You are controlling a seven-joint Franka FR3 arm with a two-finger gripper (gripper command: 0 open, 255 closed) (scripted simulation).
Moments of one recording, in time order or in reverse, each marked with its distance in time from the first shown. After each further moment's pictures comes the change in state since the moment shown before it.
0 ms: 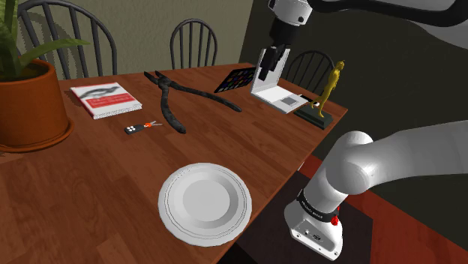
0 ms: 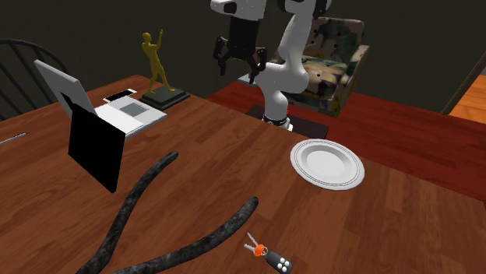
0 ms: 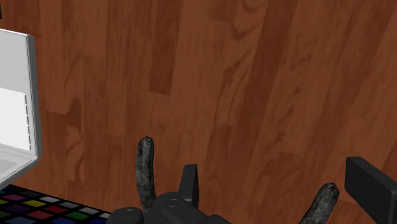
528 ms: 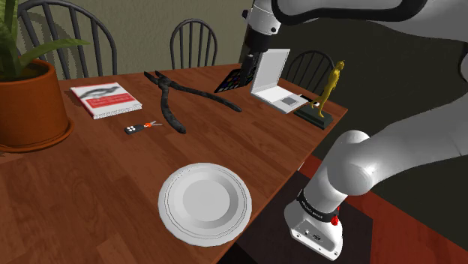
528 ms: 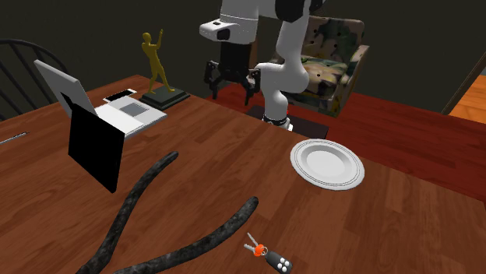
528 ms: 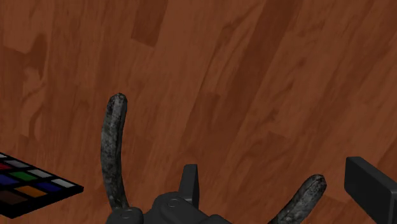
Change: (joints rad) arm 0.053 0.191 -0.023 0.024 0.007 0.163 -0.122
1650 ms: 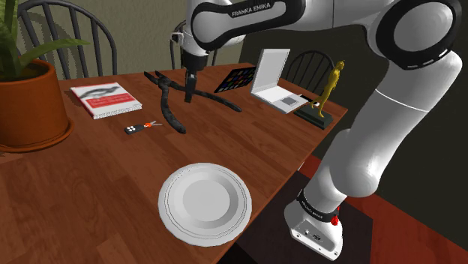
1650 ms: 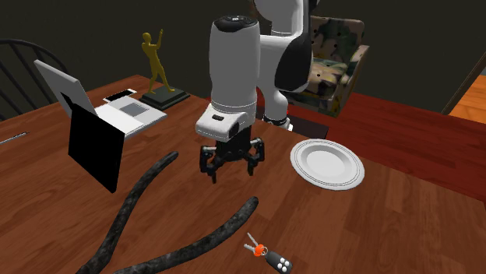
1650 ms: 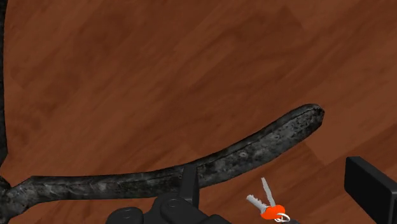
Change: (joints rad) arm 0.123 0.579 0.016 0.291 0.066 0.266 -0.359
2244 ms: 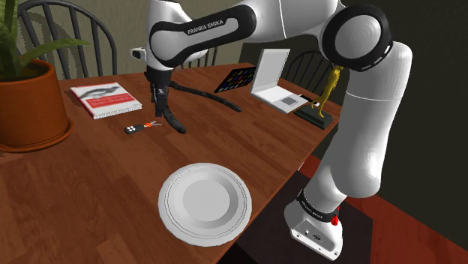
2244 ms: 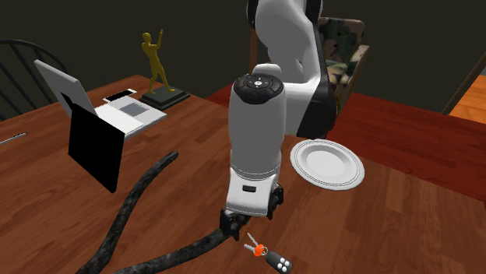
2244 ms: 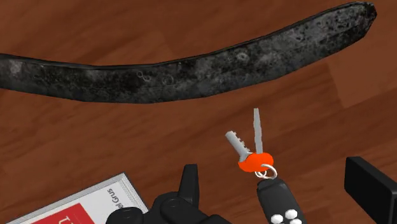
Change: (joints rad) arm 0.054 0.303 0.064 0.246 0.007 0.035 -0.150
